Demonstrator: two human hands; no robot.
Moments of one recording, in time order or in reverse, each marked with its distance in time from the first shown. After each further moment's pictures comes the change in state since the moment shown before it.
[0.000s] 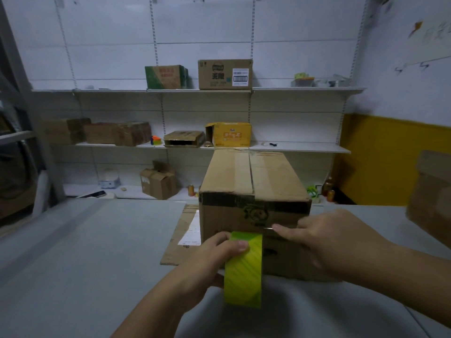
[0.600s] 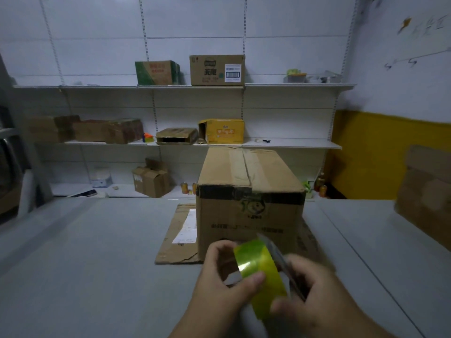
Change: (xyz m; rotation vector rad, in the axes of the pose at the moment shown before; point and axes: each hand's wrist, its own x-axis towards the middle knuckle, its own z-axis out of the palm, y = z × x) left_hand -0.009 -0.041 0.039 -0.058 0.155 0.340; right_hand -0.034 -0.079 -0.005 1.450 -0.006 0.625
